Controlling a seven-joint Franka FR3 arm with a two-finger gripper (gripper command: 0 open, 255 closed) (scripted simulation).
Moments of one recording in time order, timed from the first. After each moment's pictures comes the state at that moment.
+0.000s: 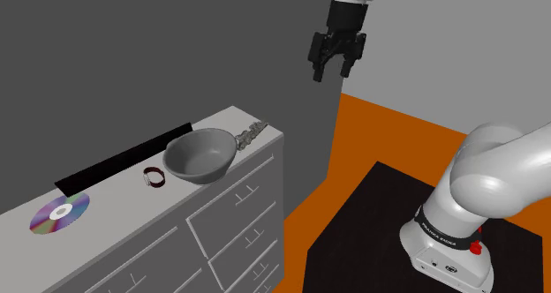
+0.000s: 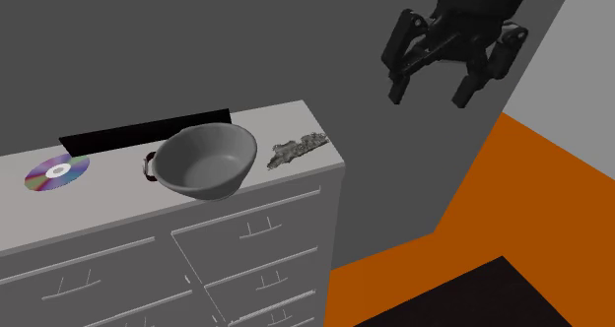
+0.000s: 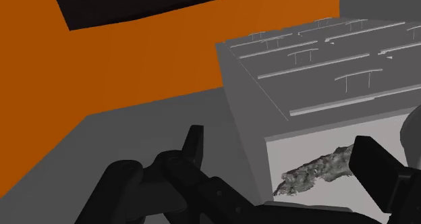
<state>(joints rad) -0.02 -0.68 0.06 -2.28 0.16 1.66 0.28</state>
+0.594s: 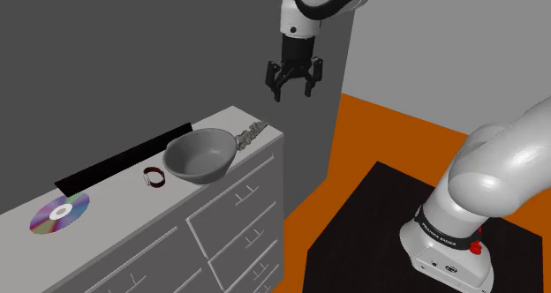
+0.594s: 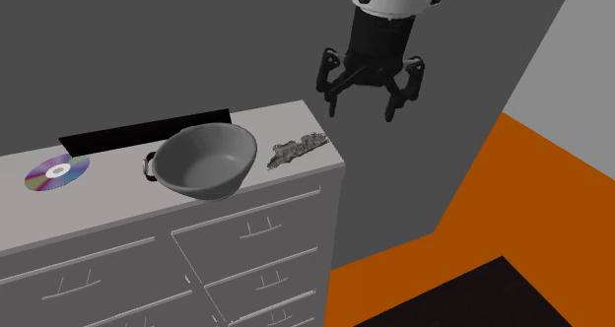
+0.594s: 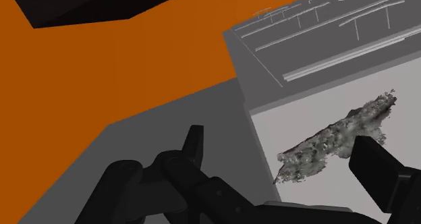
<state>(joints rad) -0.05 -0.40 0.21 -2.22 0.14 1.89 0.54</state>
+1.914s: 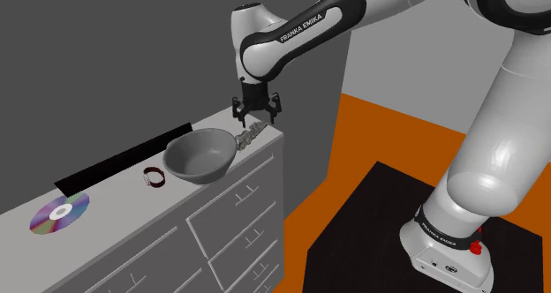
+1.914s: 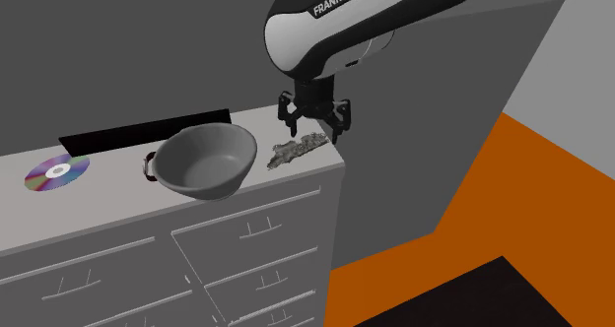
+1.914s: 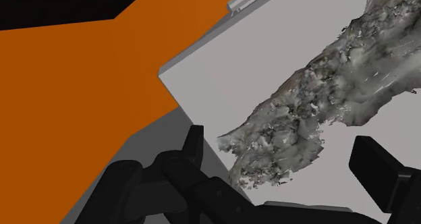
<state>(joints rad) -0.07 0.09 0.31 -2.03 -0.07 2.12 0.92</state>
